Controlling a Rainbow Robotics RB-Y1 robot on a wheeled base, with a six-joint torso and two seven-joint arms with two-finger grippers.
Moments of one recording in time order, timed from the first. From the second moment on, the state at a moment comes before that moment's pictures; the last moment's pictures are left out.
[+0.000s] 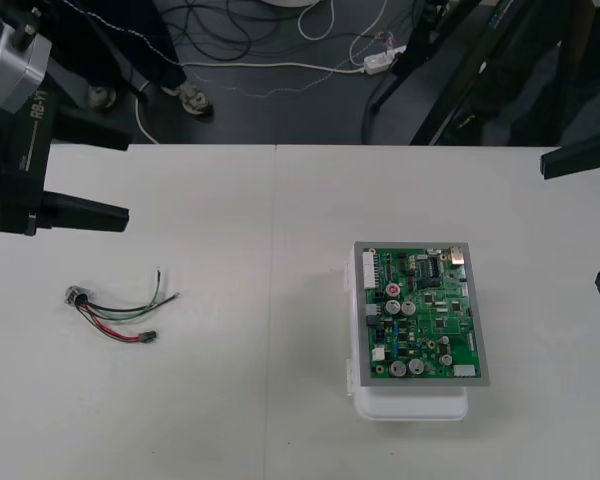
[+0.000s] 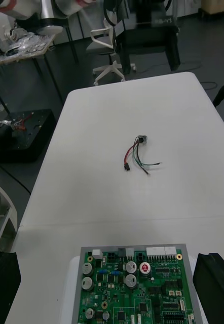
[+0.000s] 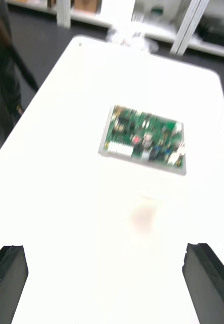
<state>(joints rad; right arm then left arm) -0.25 -1.04 -0.31 -2.01 0.91 -1.56 -0.62 -0.32 1.19 0.08 -2.05 -1.13 -1.21 0.74</state>
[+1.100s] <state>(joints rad) -0.01 -0.91 -0.46 -1.85 0.60 -1.57 -0.50 -0.54 1.53 -0.62 -1.88 -1.35 -1.06 0.02</state>
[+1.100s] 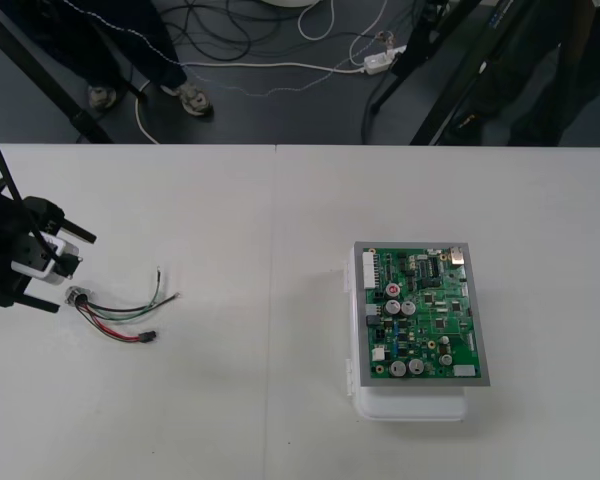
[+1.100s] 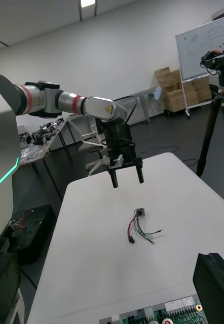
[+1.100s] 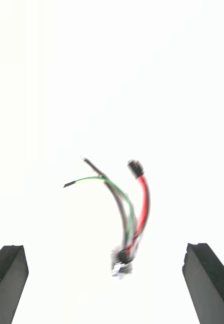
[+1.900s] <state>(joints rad) 0.08 -0.91 -0.52 -1.87 0.53 -1.57 -0.36 -0.66 1.46 -0.92 -1.56 -1.40 -0.88 -0.26</state>
